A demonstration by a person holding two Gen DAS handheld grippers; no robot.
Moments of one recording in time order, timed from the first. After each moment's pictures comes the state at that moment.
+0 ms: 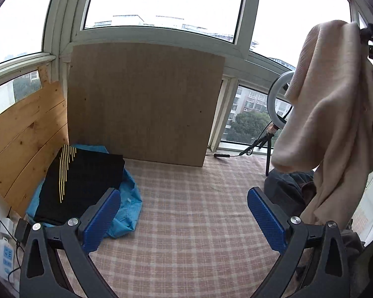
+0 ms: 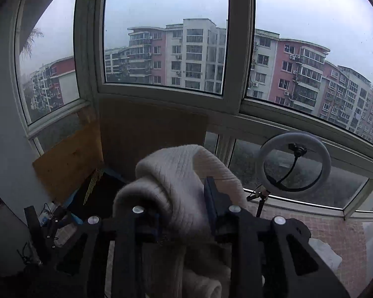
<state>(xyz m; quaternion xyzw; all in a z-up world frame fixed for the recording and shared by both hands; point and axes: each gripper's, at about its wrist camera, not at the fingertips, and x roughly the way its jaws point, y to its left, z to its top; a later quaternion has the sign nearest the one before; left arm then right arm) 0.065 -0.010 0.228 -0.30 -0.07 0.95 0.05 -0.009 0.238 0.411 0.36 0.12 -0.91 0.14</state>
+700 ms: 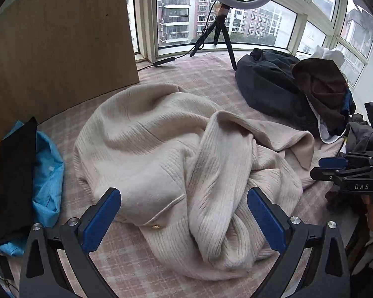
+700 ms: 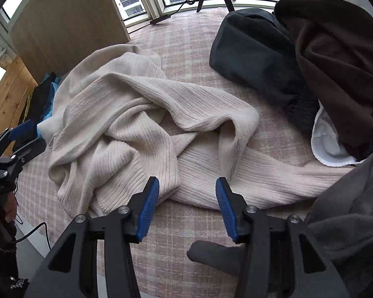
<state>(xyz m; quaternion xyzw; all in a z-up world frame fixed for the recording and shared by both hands) -0.002 0.146 0.069 -0.48 0.09 0.85 0.20 0.058 0.373 0.053 0.55 -0.11 -0.83 0.04</state>
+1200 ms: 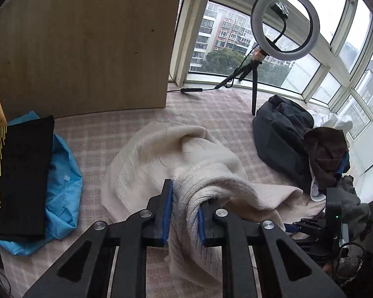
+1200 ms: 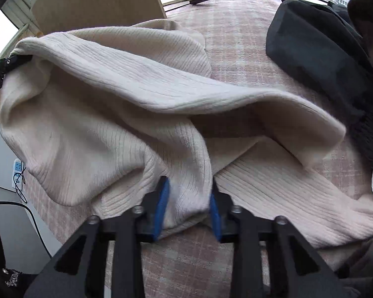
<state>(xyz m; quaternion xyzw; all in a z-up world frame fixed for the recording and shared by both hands) -0.025 0.049 0.170 -0.43 -0.06 0.89 0.15 0.016 0.326 0.022 0.56 -0.08 -0.81 0.15</state>
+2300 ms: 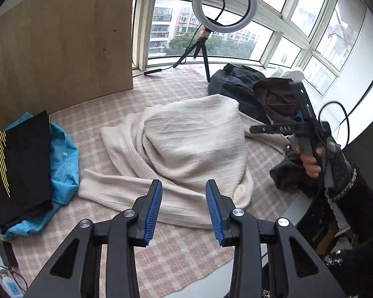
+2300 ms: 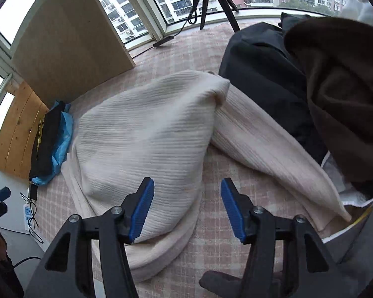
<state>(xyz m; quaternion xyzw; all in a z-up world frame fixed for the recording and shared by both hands) 0.033 0.051 0.168 -0.47 0.02 0.85 0.25 0.020 0.402 0.053 0.54 -0.19 -0.82 0.05</state>
